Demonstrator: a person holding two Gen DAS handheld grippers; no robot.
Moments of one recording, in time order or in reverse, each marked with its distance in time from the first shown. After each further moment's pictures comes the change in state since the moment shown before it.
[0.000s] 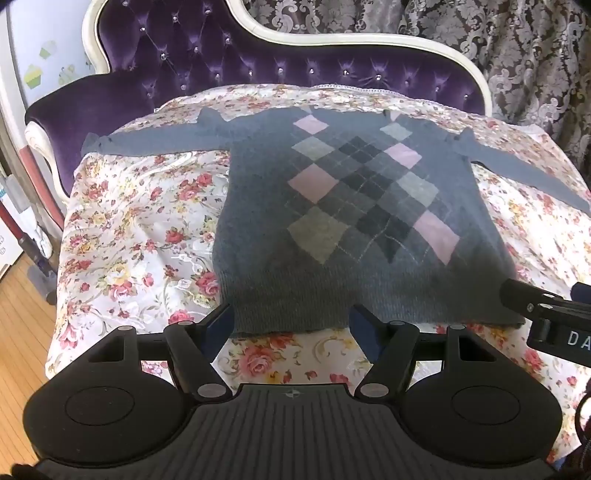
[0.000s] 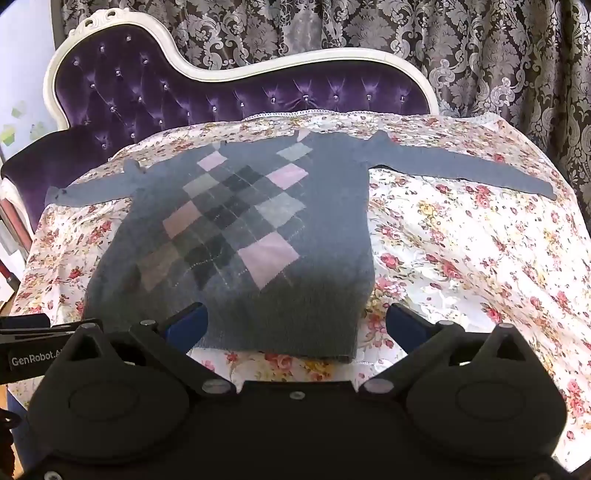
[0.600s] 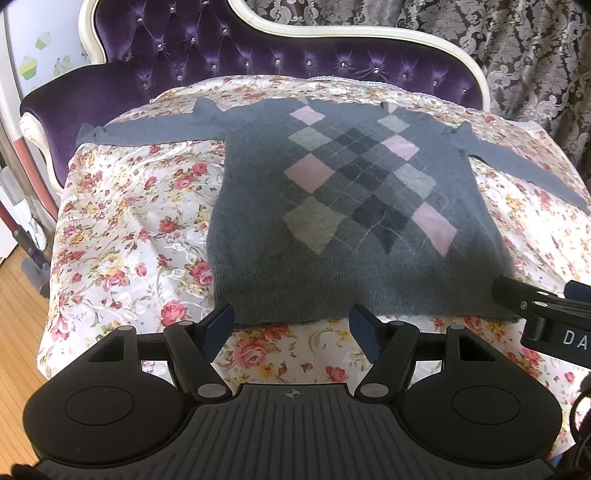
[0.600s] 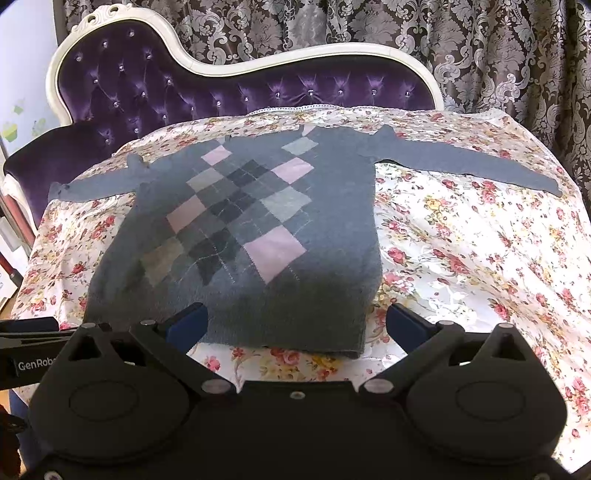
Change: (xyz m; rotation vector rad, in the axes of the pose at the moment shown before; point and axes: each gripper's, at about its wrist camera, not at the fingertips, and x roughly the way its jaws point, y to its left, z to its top) left arm 0.003 -0.001 -0.003 -0.009 0.022 -0.014; right arm 0.003 0.003 -0.002 -0.002 0.014 0.013
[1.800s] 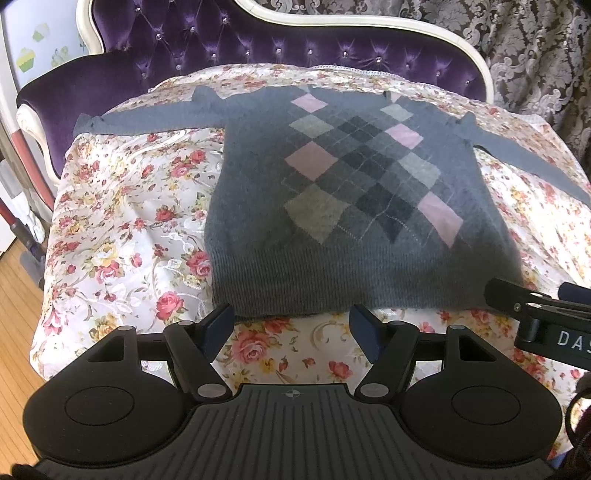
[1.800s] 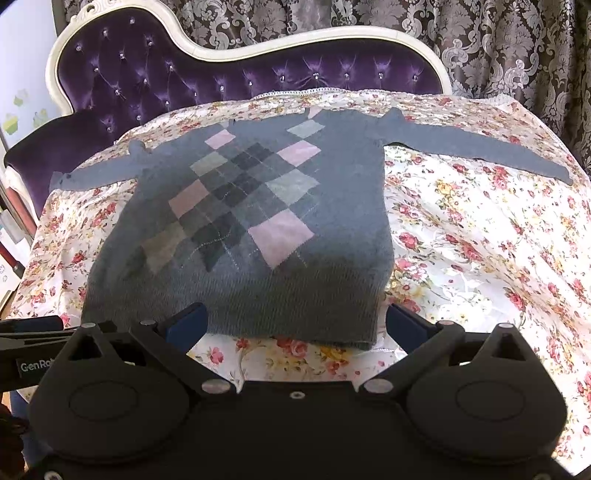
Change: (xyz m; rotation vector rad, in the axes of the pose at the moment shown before) left arm 0.012 0.003 -0.001 -0.004 0.035 -0.003; right arm 0.015 0.003 -0.003 0.004 0.053 0.016
